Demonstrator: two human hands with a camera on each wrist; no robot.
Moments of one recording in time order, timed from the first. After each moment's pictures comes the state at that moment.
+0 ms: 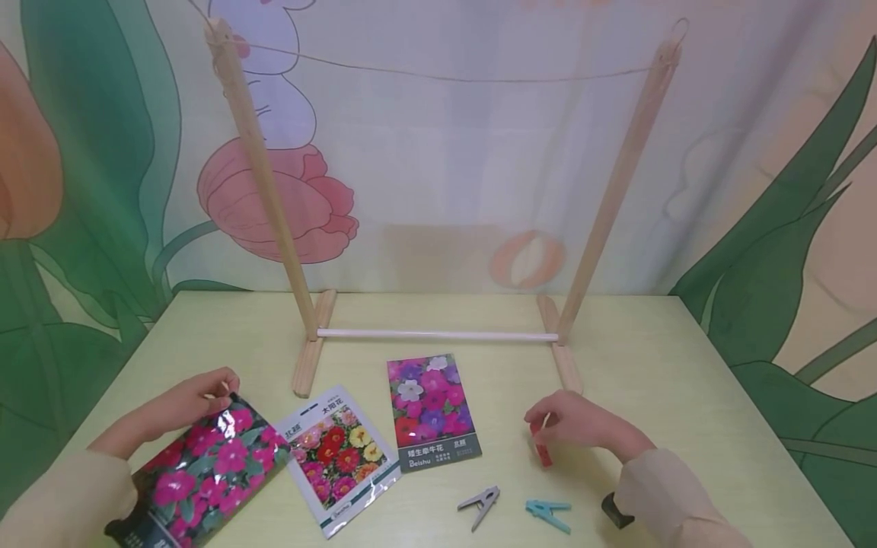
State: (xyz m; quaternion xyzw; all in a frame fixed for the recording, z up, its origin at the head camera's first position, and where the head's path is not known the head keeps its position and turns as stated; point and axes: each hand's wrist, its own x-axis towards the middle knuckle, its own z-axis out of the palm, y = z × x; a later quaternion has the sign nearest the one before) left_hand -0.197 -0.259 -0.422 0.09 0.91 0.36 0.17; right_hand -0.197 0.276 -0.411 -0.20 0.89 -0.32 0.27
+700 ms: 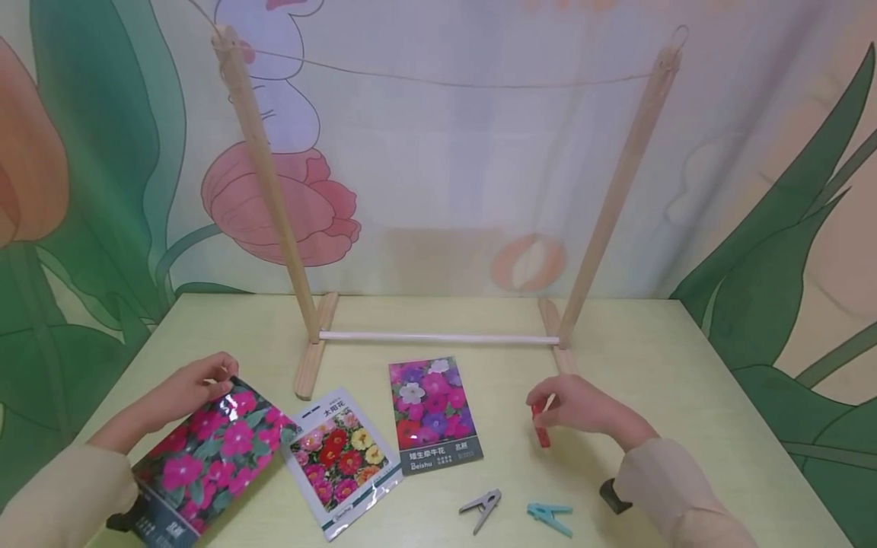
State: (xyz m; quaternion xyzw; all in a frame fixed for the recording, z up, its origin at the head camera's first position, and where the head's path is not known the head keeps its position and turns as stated) left_hand -0.205 -0.258 -0.410 0.08 0.92 0.37 0.13; right_hand -0.207 0.273 -0.392 -0.20 0.90 -0.31 0.23
